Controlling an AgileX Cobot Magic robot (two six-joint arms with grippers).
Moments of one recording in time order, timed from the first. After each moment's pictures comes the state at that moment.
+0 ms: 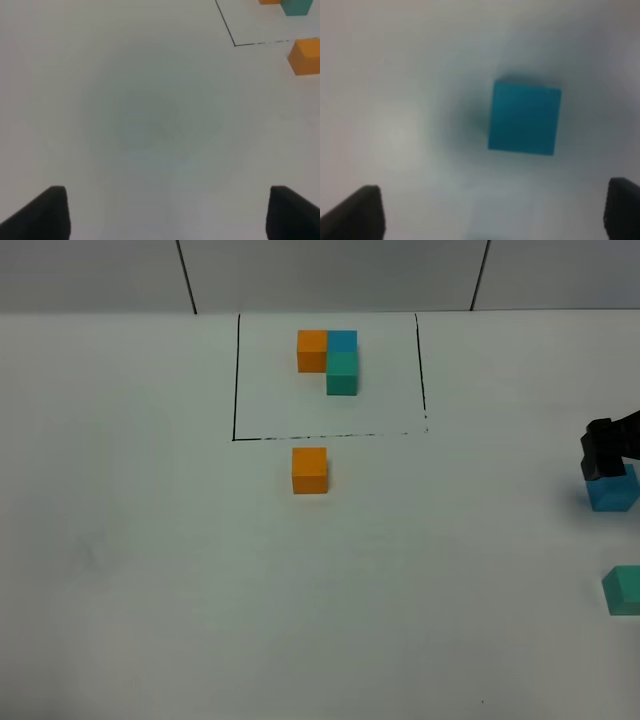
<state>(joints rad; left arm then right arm) -0.03 0.00 -0.51 -0.09 1.05 0.05 0.03 1.66 -1.04 0.01 0.71 -0.16</state>
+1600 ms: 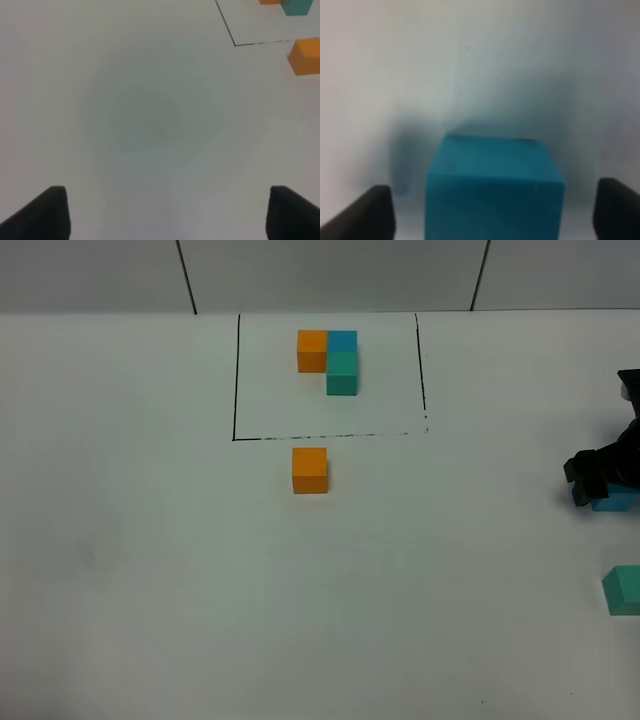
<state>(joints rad) -0.03 0.00 -0.51 -0.09 1.05 0.05 -0.02 1.94 -1.07 0.01 0.56 -0.18</state>
